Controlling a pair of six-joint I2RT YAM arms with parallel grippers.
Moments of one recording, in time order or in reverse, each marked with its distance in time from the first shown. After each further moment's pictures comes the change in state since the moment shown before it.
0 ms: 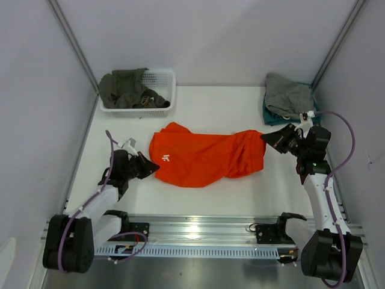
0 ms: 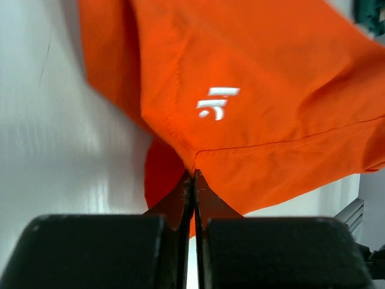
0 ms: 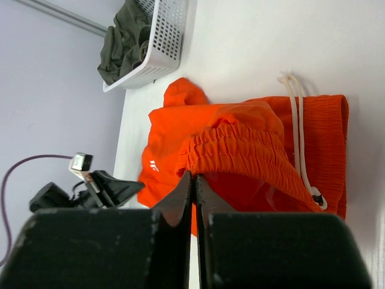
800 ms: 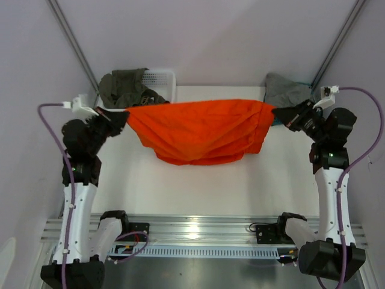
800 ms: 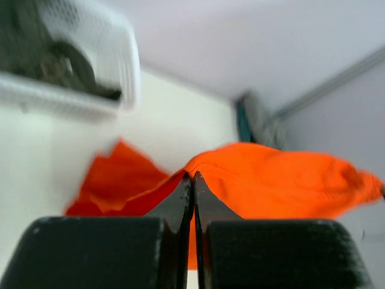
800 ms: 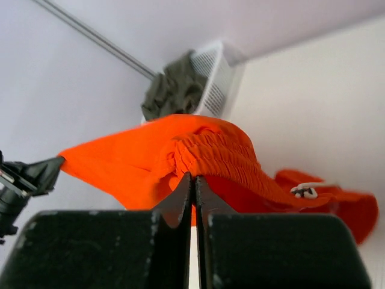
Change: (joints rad) left arm 0.119 -0.262 0.607 -0.347 -0.107 0.011; right arm -0.035 0.009 0.294 -0.067 -0.031 0.009
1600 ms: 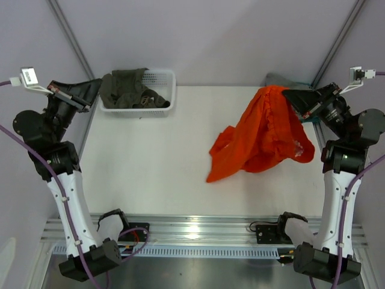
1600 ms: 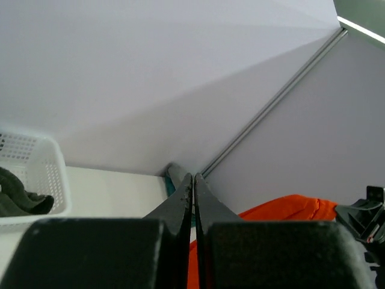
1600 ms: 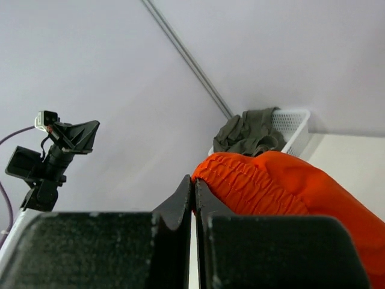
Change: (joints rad) left arm 0.402 0.169 0.406 0.265 0.446 -0.351; right arm -0.100 -0.010 0.211 0.359 -0.249 0.325
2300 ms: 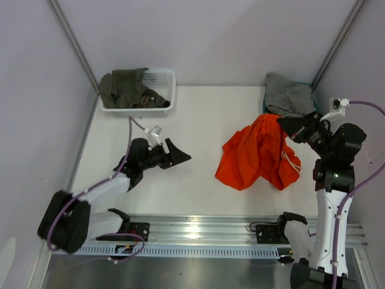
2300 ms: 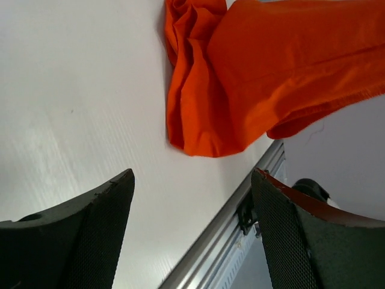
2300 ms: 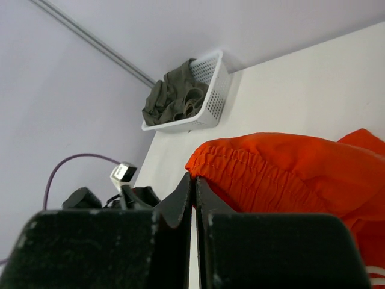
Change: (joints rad) left arm -0.810 0.142 -0.832 0.211 -0.263 0.129; right arm 0.041 -0.166 -0.173 -0.496 0.239 -0.328
